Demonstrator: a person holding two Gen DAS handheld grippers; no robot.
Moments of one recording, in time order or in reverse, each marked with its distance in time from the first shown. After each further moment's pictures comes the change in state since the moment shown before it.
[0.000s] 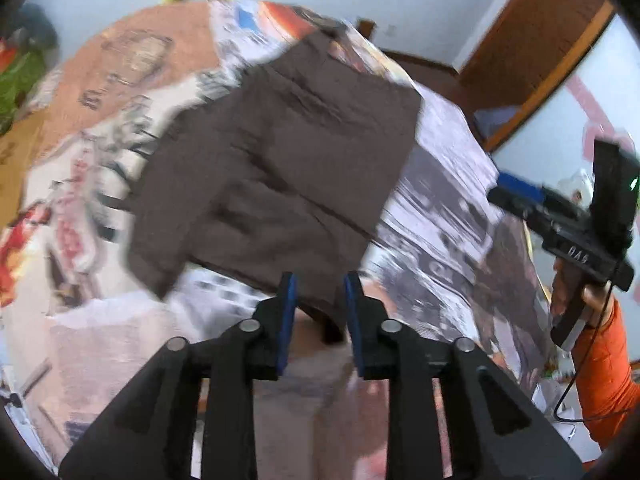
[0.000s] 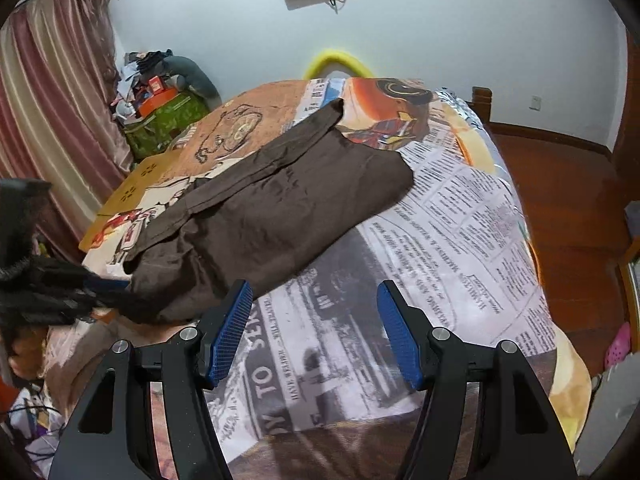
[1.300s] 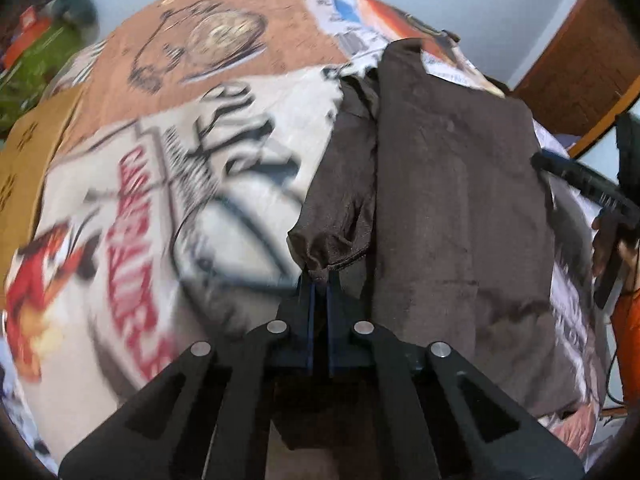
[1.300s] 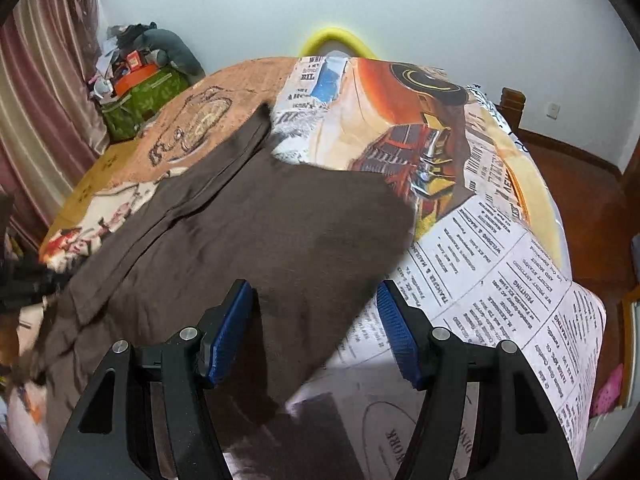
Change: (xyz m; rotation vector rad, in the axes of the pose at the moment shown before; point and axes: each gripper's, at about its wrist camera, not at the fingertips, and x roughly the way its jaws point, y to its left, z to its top) left arm 0.073 0.137 0.046 -0.098 0.026 0.102; right arm 0.116 0.000 0.074 -0.050 0.075 -0.030
